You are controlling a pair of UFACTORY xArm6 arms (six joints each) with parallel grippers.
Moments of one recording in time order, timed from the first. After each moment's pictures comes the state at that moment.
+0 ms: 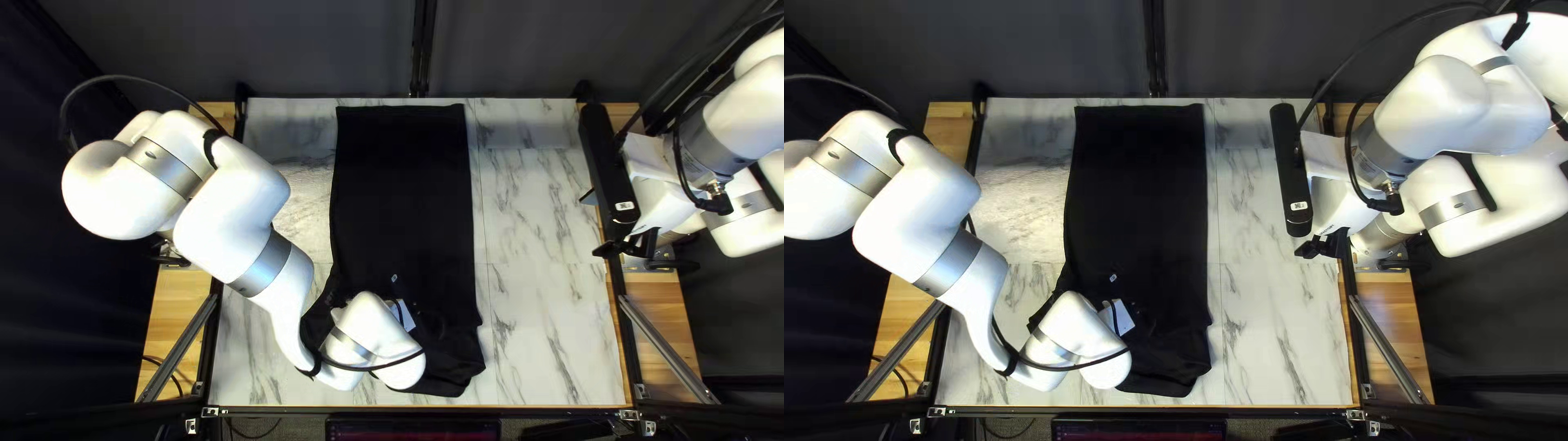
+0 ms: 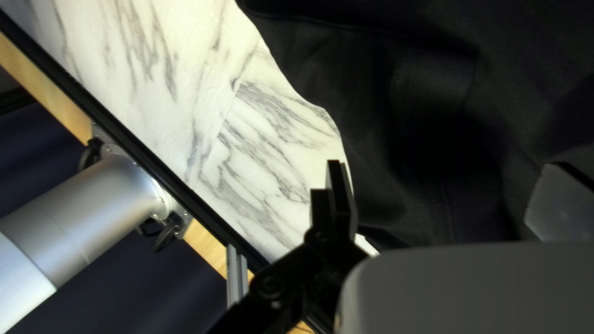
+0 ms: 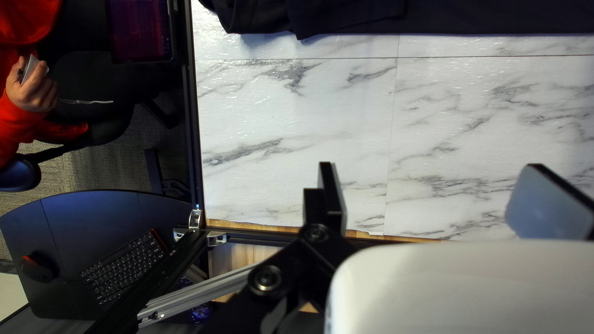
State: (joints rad) left arm -0.57 0.53 -1.41 0.06 1.41 -1.25; right arm 0.31 -0.84 -0.78 0.07 1.35 0.30
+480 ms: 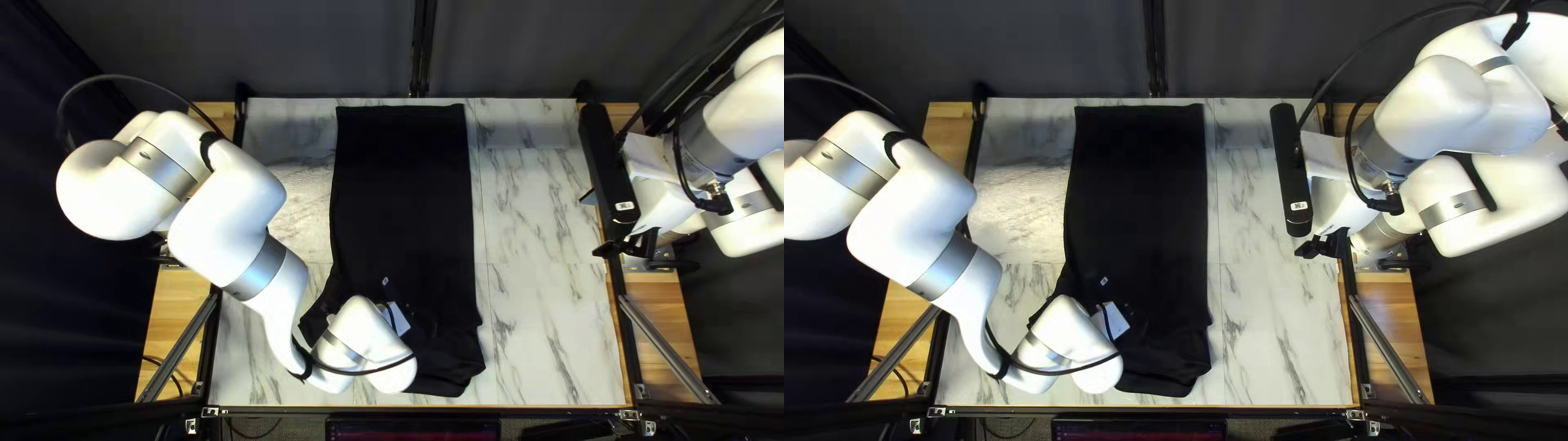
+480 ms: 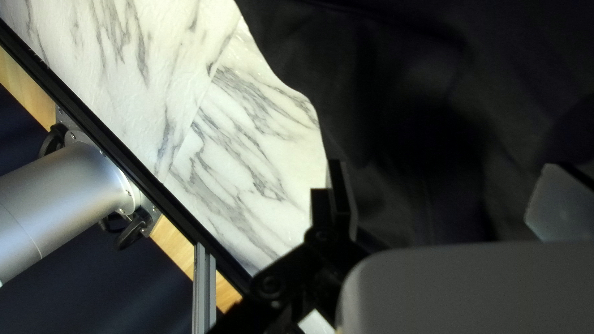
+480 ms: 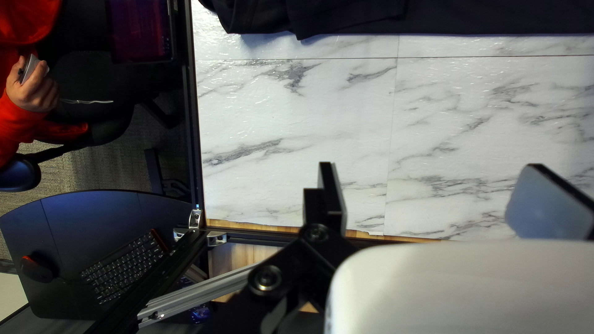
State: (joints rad) left arm -0.56 0.49 -1.29 0.08 1.35 -1.32; right arm 0.31 -0.84 -0.78 0.07 1.35 0.30
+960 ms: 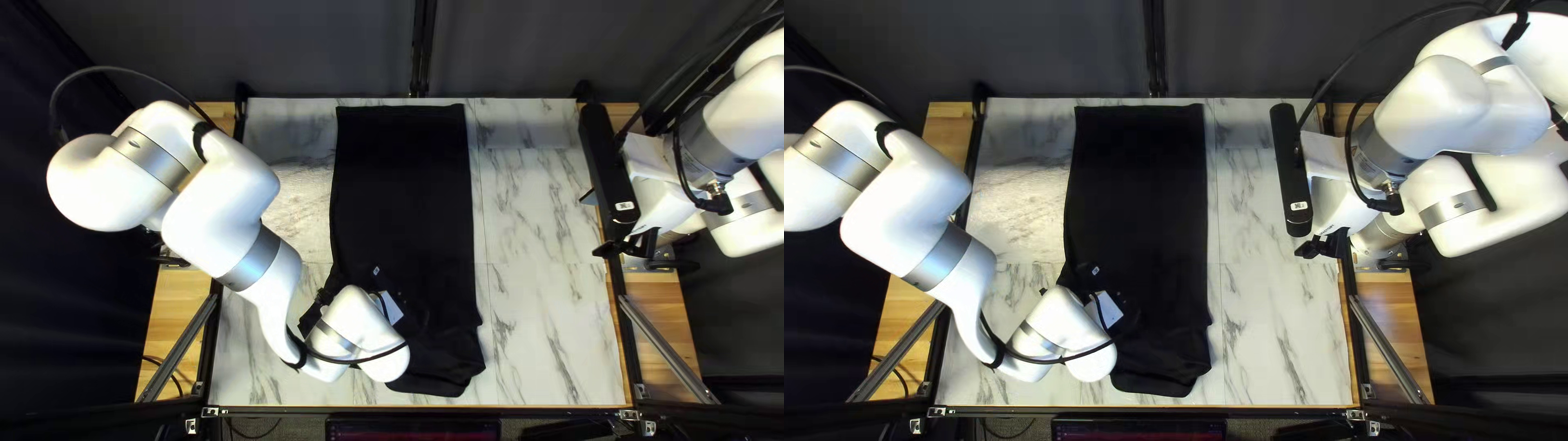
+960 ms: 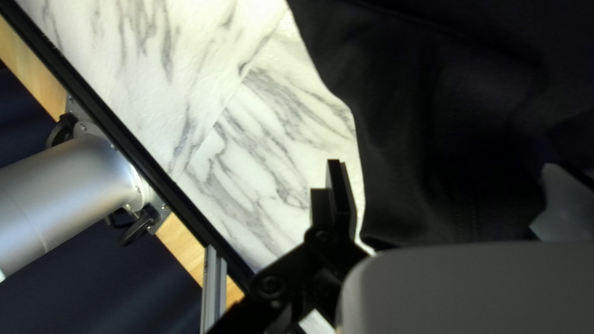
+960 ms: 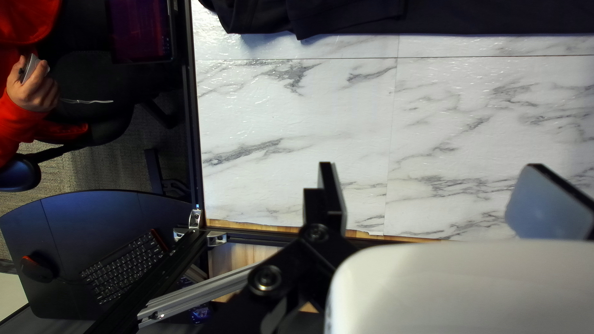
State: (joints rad) left arm -0.56 0.42 -1.27 0.10 1.43 -1.35; right arm 0.31 -0.84 -0.78 0.07 1.35 0.30
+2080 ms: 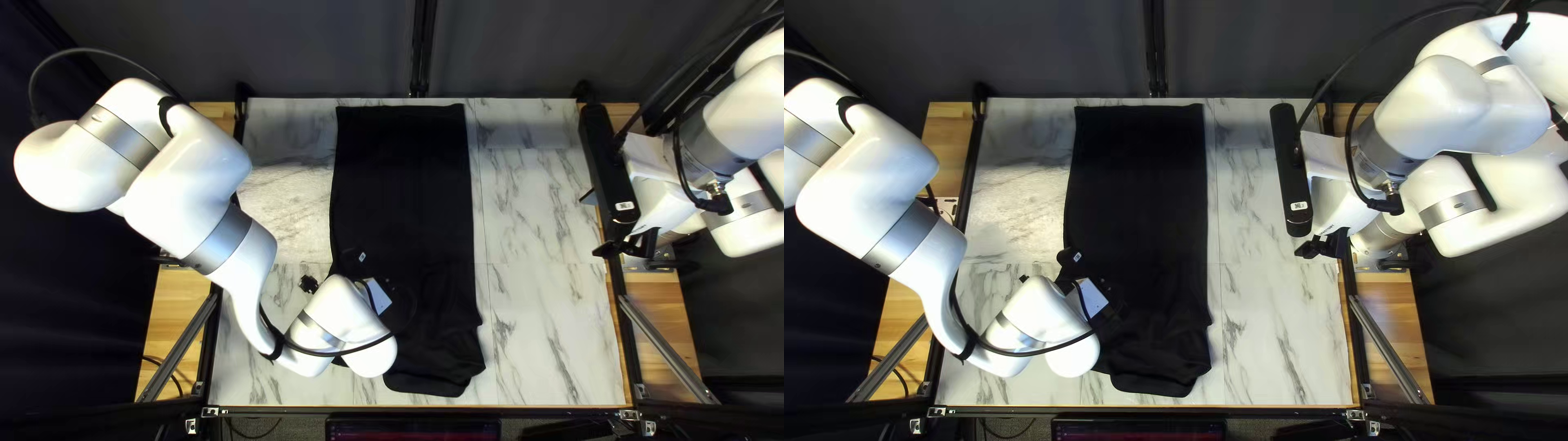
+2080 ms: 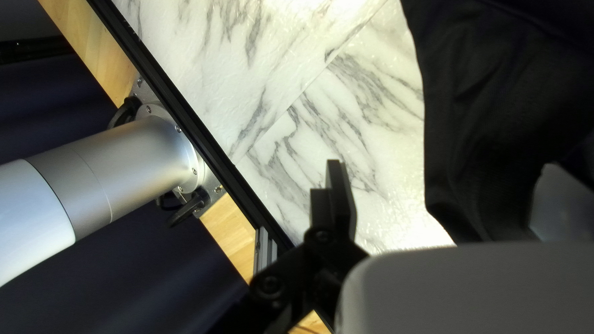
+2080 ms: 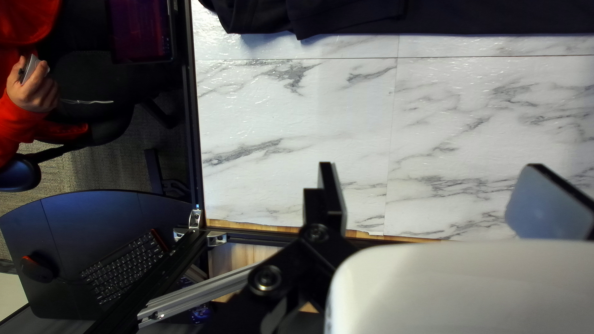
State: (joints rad) left arm -0.56 0.34 -1.22 0.13 1.50 -1.37; right arm 0.31 -0.84 -0.78 0.07 1.35 0.30
